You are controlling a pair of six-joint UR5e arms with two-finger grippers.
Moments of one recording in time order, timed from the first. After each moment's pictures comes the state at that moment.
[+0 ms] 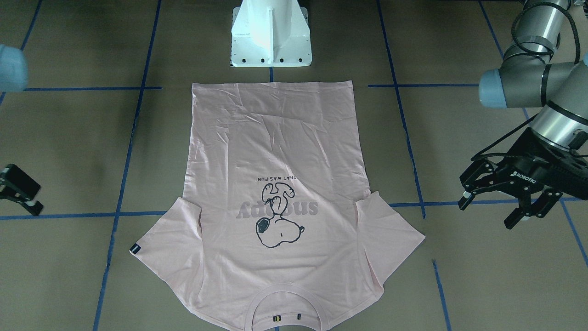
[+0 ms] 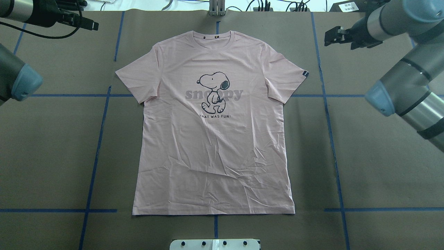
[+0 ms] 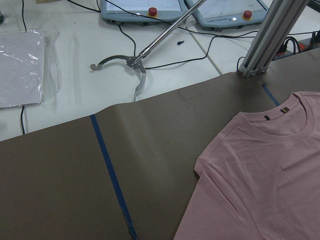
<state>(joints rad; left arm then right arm) -1.11 -2.01 -1.52 -2.32 -2.06 -0.64 0.99 -1.15 1.53 -1.04 1.91 1.04</state>
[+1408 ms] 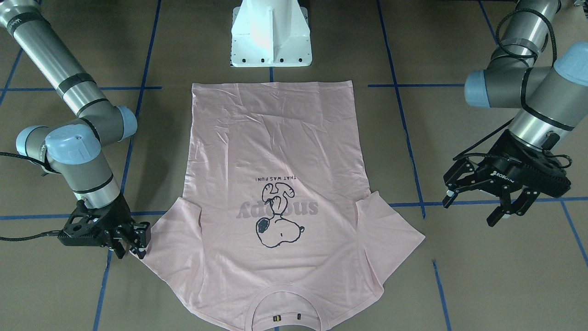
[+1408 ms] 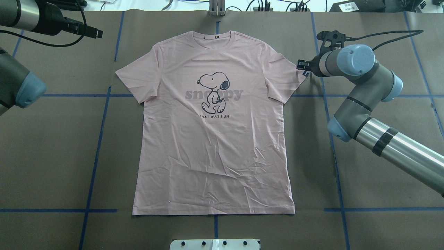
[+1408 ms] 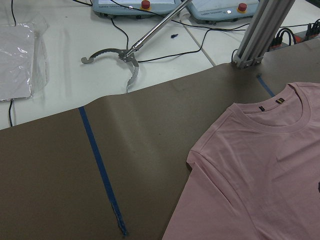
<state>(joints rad) -1.08 -2.00 -1.52 -2.34 -2.06 -0.64 0.83 -1.06 1.19 -0.76 1.70 1.15</state>
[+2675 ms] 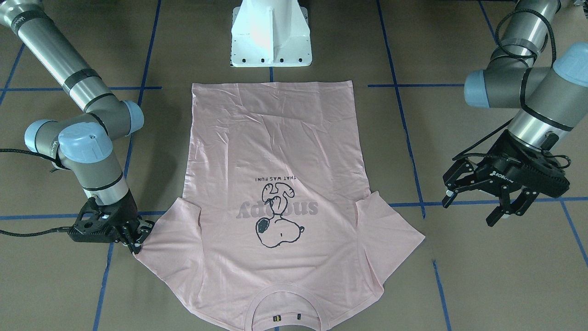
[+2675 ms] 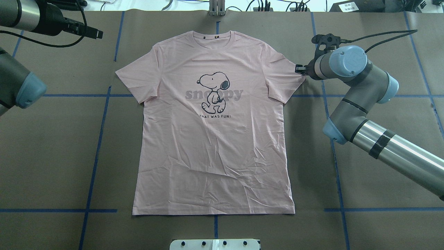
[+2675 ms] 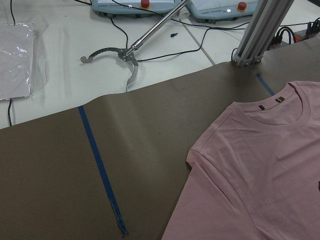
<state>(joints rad) -1.08 -2.00 -1.52 -2.34 -2.06 -0.64 0.81 -1.05 1.23 -0.87 1.69 1.13</state>
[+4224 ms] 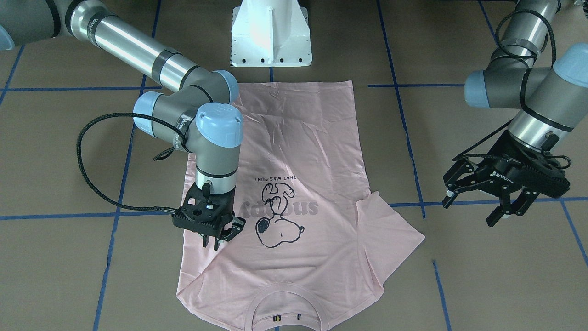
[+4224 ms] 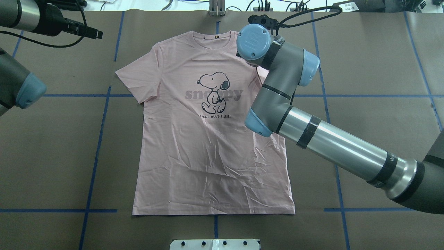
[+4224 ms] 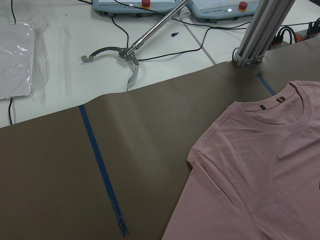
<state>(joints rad) -1.07 -1.99 -1.51 -2.34 -2.05 -0.64 0.69 -0.66 1.18 -1.37 1.51 1.34</state>
